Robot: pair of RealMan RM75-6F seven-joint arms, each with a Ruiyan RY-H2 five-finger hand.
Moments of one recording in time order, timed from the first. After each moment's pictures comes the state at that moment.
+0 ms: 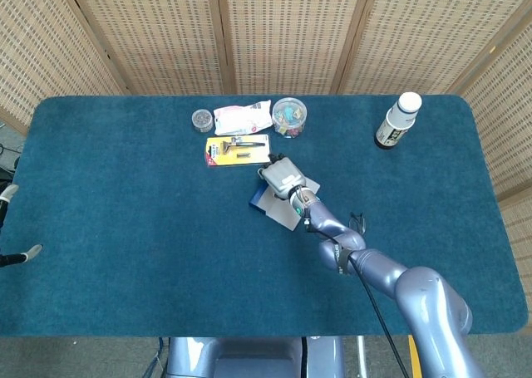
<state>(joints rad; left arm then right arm) -0.17 -0.97 -0.12 -1.73 1.23 1.30 0.00 1.24 -1.83 0.22 -0.75 -0.93 0.41 -0.38</state>
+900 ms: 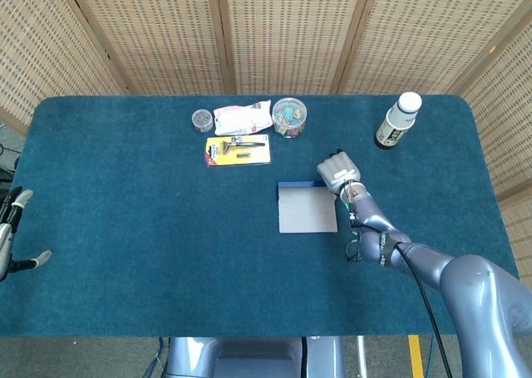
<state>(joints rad) -0.17 -0.99 -0.09 -1.76 1.29 1.33 0.06 1.23 -1.52 -0.03 -1.08 -0.42 0.51 -0.74</state>
